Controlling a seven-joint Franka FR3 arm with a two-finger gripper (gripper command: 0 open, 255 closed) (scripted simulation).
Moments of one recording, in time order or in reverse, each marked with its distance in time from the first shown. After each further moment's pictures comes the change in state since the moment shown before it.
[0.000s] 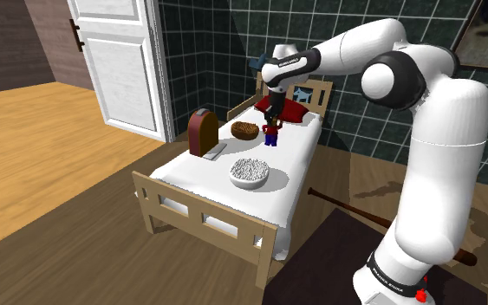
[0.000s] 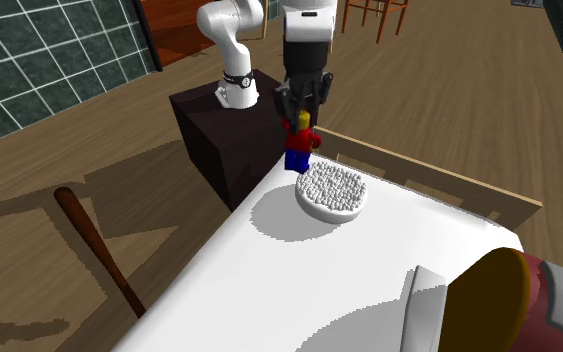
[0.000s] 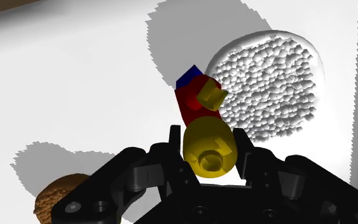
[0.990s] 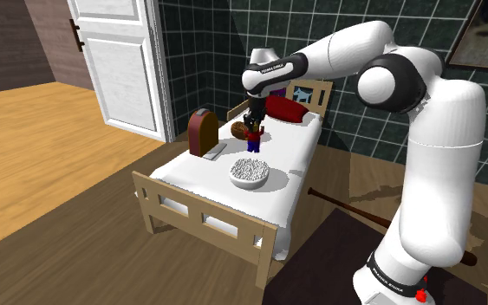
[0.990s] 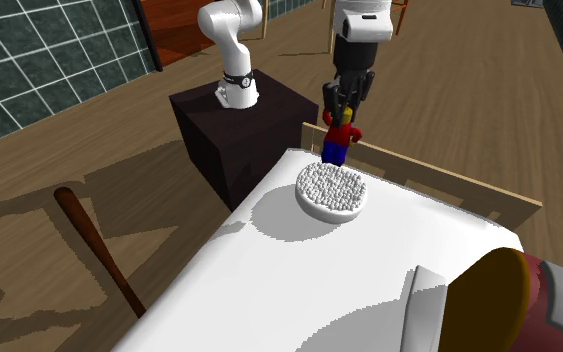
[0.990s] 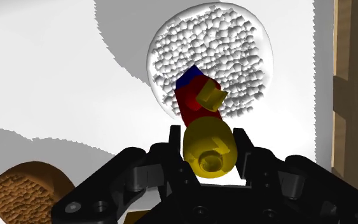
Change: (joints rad) arm 0.108 0.022 0.053 0.005 -0.027 0.015 0.172
